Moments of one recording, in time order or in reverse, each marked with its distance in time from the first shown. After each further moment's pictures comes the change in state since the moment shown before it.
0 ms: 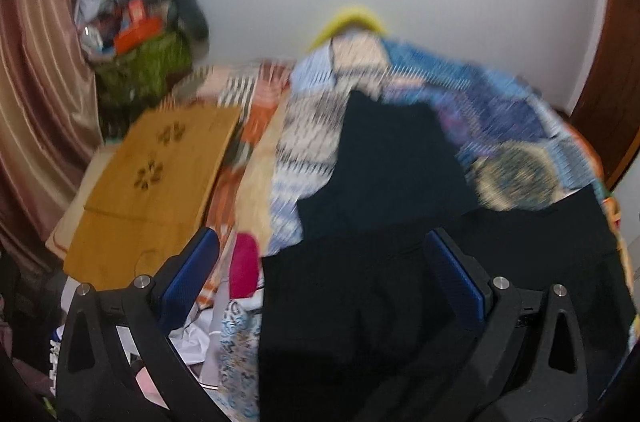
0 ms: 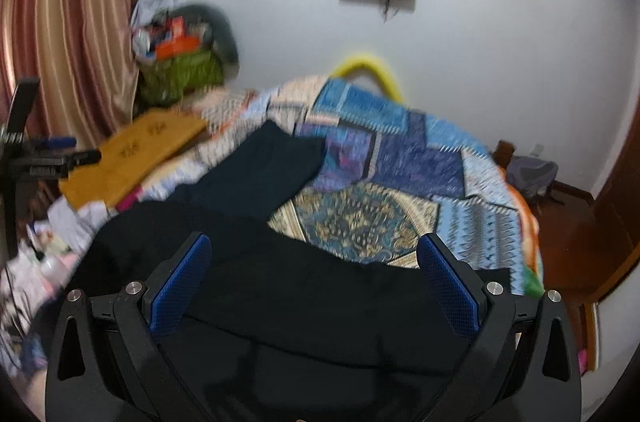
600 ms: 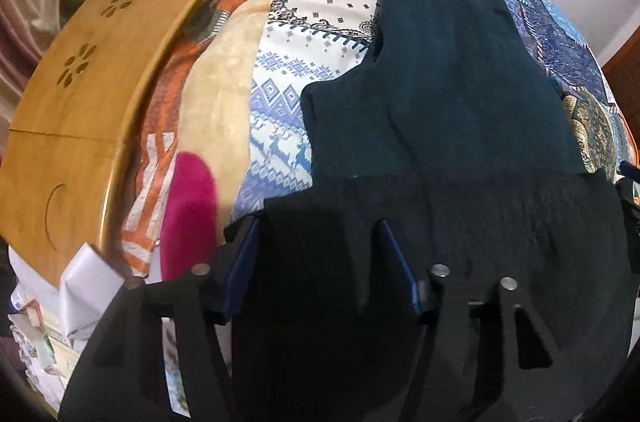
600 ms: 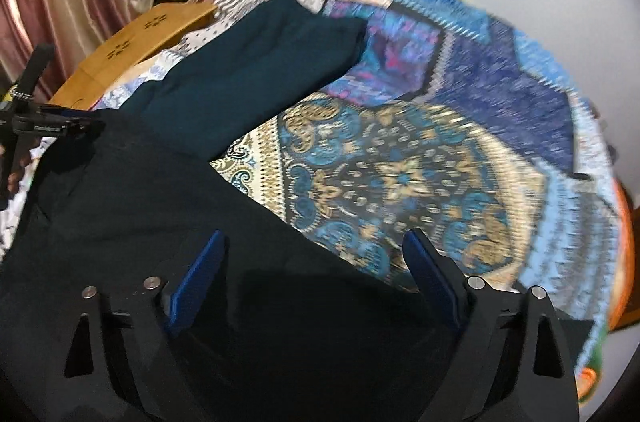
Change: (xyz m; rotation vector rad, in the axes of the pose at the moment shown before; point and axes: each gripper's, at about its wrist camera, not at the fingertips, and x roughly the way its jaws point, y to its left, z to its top) left arm 0.167 0.027 -0.035 -0.096 0.367 -0.092; right arm 0.159 -0.024 0.002 -0.082 0.354 0.222
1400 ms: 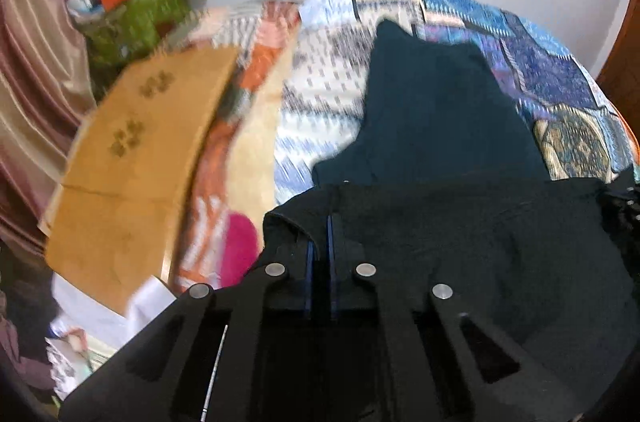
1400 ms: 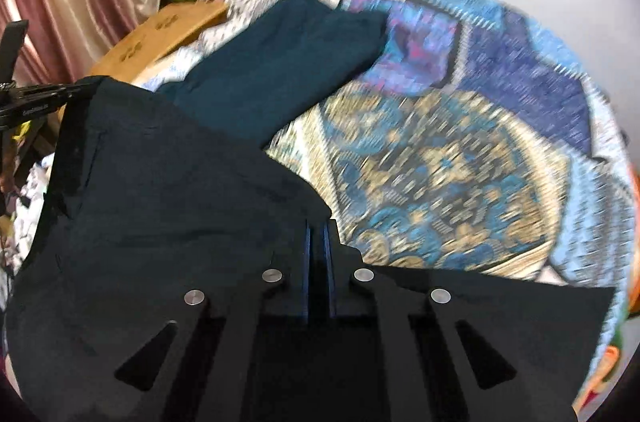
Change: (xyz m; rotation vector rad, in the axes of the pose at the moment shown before) left arm -0.085 -0.030 0.008 0.080 -0.229 0.144; right arm -0.025 0.017 0.000 0.032 -0.101 -0.042
